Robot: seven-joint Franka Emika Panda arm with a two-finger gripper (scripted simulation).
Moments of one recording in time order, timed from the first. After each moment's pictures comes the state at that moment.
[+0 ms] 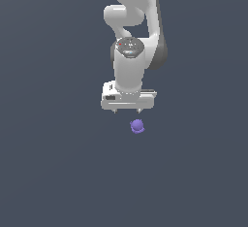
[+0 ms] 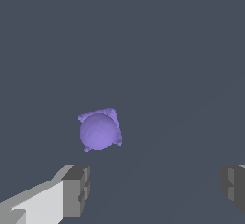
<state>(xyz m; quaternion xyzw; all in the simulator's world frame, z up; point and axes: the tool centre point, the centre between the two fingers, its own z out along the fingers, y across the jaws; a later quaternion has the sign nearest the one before) -0.002 0.013 0.166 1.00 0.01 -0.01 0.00</state>
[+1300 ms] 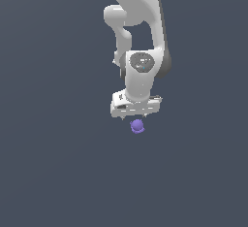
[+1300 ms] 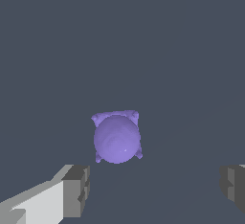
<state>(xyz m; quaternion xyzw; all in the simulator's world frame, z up) -0.002 0.044 0.124 1.00 0.07 -0.01 0.01</state>
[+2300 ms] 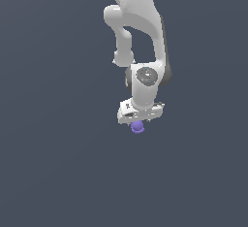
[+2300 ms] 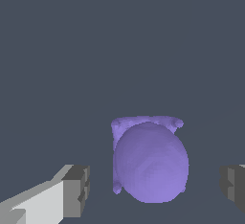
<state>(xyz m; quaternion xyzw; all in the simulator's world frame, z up) -0.007 0.072 0.069 1.00 0.10 0.00 0.00</state>
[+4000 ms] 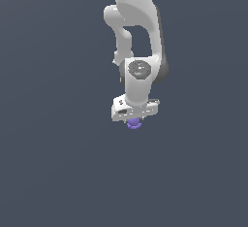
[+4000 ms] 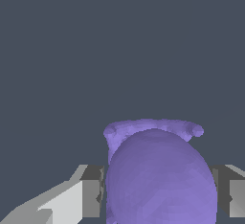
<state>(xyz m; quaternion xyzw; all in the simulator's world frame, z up) -0.003 0.046 0.096 1.00 0.10 0.00 0.00</state>
